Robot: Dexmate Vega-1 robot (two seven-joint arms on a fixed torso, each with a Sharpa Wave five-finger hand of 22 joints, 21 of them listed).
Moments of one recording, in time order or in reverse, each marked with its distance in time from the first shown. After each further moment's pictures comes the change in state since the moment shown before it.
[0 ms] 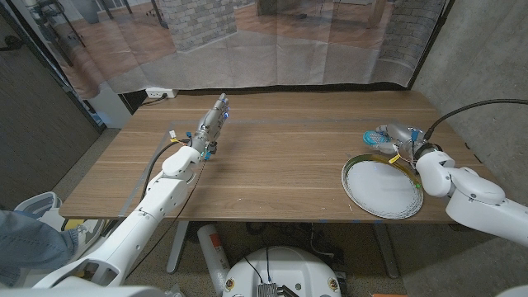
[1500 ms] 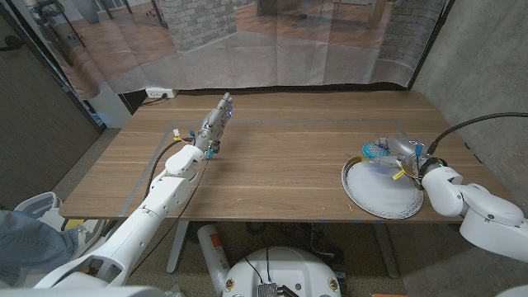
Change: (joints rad) left arm -0.022 -0.013 0.014 0.022 0.006 -0.009 -0.020; left_hand 0.005 0.005 -0.007 -0.001 -0.004 0.005 -0.005 0.000 0.000 0.000 0.000 0.000 0.000 0.000 0.000 0.000 0.000 0.000 0.000 0.000 0.000; right arm -0.205 -0.016 0.131 -0.066 -0.018 0.031 -0.006; right_hand 0.004 -0.004 0.000 0.000 0.001 0.009 0.009 -0.004 0.005 0.020 0.006 0.003 0.000 0.024 -0.005 -0.006 0.000 0.021 -0.021 0.000 0.000
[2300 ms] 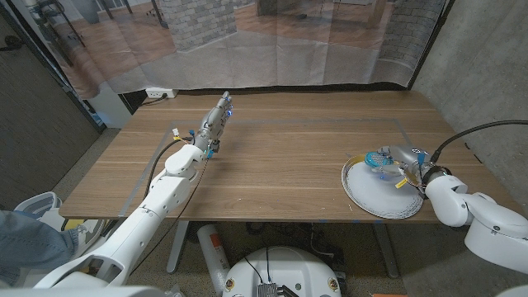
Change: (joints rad) left arm 0.001 -0.001 -0.003 -0.007 0.001 -0.003 0.006; left_hand 0.004 0.004 -0.001 0.001 -0.003 0.000 0.000 0.000 0.000 0.000 0.000 0.000 0.000 0.000 0.000 0.000 0.000 0.000 0.000 0.000 0.000; right arm -0.100 0.012 0.058 -0.041 -0.021 -0.032 0.027; right_hand 0.000 0.000 0.000 0.000 -0.002 0.003 0.003 -0.002 0.000 0.000 0.000 0.002 -0.001 0.005 0.005 0.000 0.000 0.000 0.000 0.000 0.000
